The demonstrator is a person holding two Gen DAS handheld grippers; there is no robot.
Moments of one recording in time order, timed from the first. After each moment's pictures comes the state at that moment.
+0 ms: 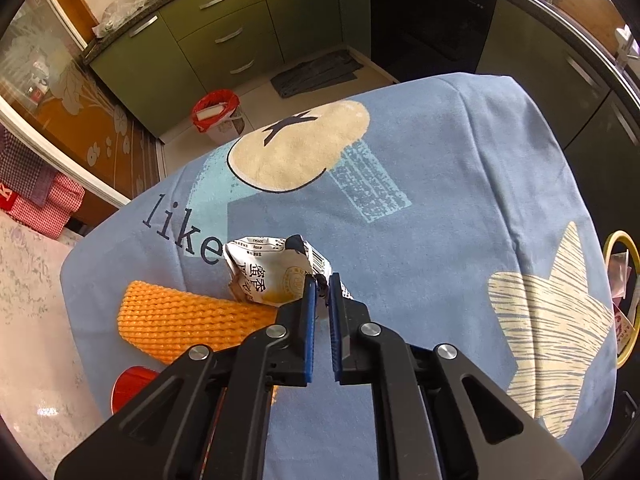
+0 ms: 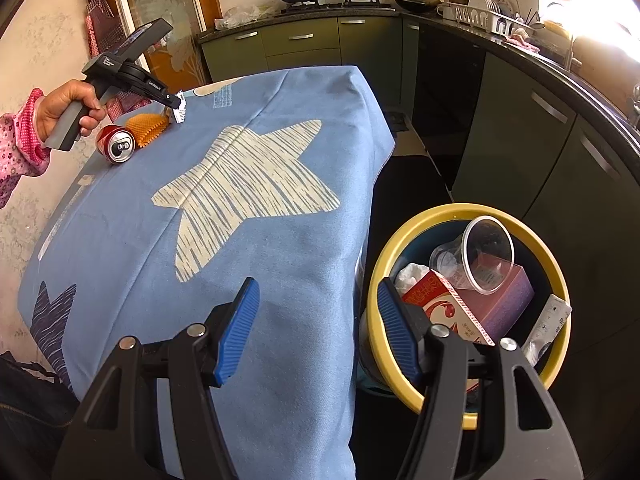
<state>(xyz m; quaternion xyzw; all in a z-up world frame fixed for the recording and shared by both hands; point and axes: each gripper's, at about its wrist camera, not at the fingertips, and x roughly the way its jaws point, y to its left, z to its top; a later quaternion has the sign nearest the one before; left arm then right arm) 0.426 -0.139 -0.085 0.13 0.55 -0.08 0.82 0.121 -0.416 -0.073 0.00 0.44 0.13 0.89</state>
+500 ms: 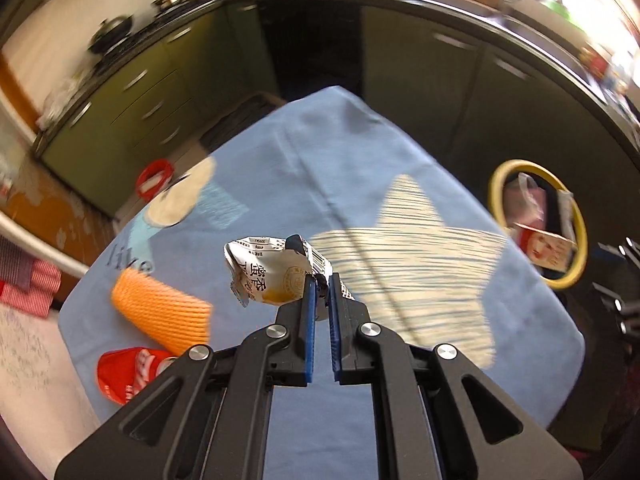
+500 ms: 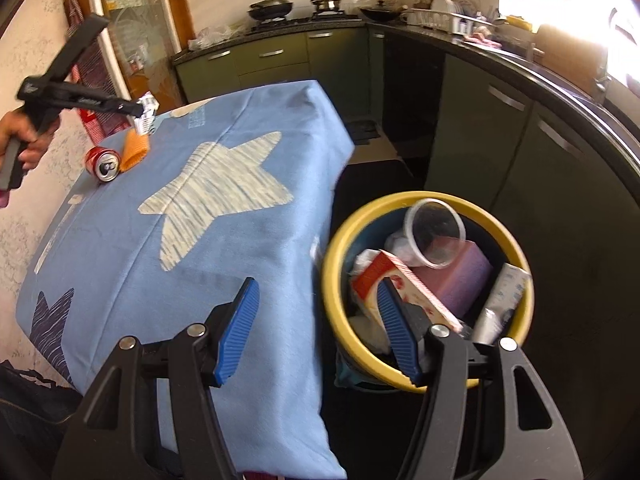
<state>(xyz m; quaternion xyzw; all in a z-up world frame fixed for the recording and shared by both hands) 0.294 -0.230 -0.014 0.21 0.48 -0.23 0.82 0.080 -0.465 -0.057 0.03 0.42 0.06 0.90</state>
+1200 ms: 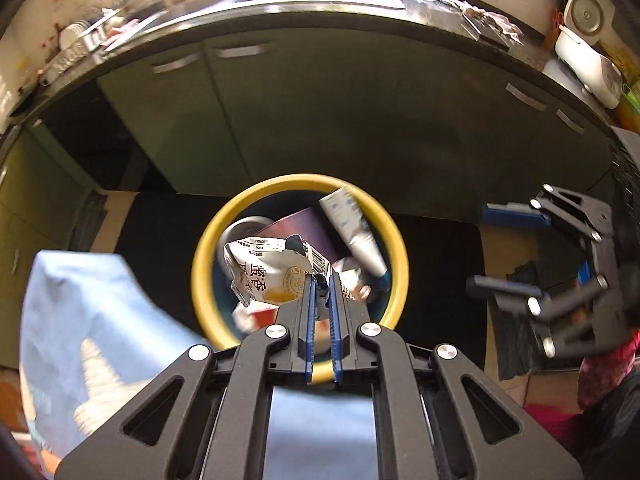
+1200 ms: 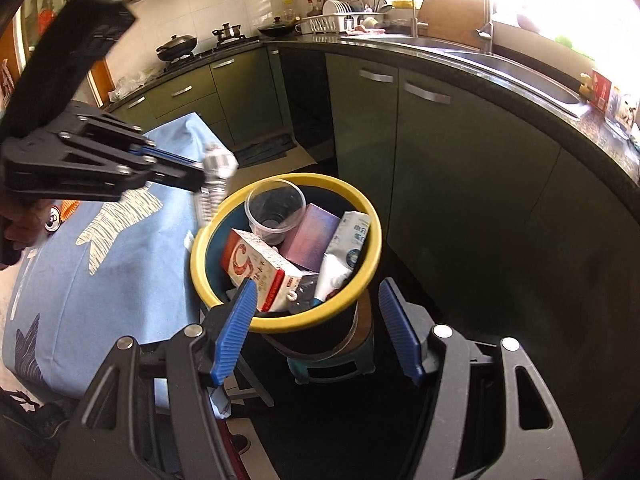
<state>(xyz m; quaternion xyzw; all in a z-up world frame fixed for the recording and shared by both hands) 0.175 -0.536 -0.054 0.31 0.44 -0.48 0.70 0.008 -0.583 -0.061 0.10 0.40 -0.06 0.91</state>
